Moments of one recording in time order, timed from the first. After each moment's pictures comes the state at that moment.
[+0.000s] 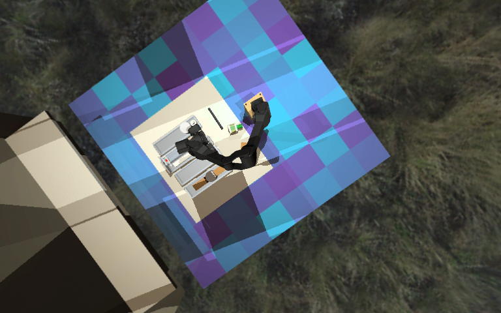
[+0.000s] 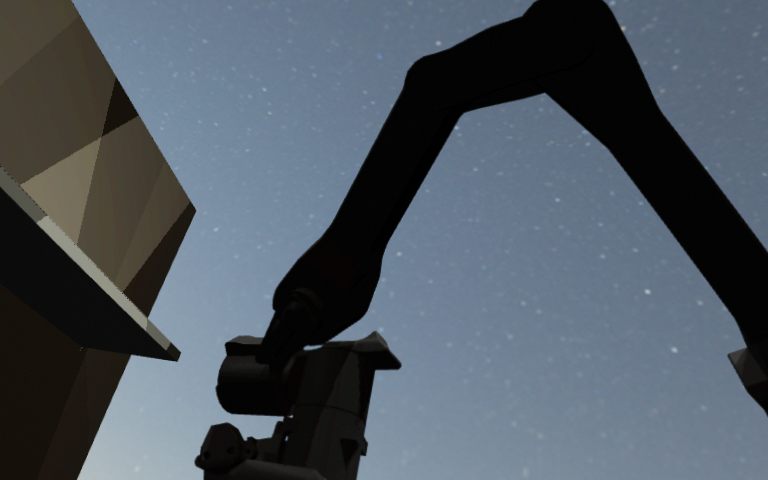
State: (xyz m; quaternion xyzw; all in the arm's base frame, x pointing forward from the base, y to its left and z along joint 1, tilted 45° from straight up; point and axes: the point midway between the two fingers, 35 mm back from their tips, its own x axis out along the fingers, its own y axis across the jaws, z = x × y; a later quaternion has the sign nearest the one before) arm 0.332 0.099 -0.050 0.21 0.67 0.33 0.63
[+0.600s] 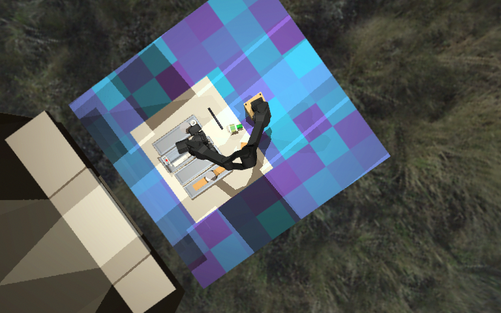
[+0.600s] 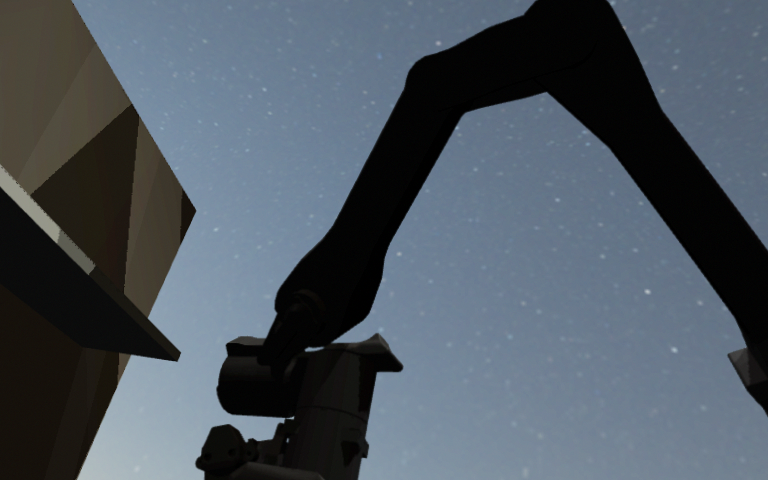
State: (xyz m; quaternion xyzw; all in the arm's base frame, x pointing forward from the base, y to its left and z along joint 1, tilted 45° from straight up) arm 0.331 0.100 -0.052 0.21 0.67 0.33 0.63
